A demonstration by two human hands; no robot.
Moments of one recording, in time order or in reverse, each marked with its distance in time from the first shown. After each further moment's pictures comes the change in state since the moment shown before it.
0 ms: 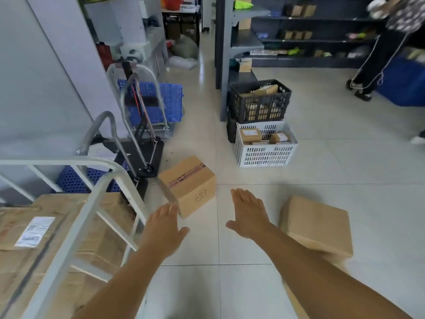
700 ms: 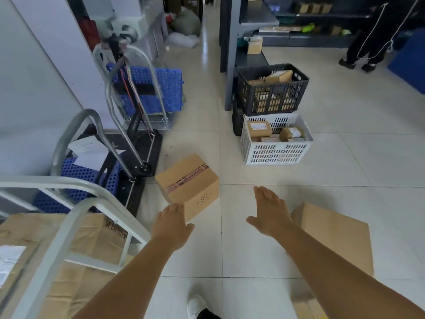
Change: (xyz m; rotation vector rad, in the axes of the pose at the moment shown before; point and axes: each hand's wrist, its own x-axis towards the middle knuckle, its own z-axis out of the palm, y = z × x) left_hand 0.172 -0.001 0.025 0.008 -0.129 -0.030; right_hand 0.152 0.066 -0.011 -0.044 -0.069 0.132
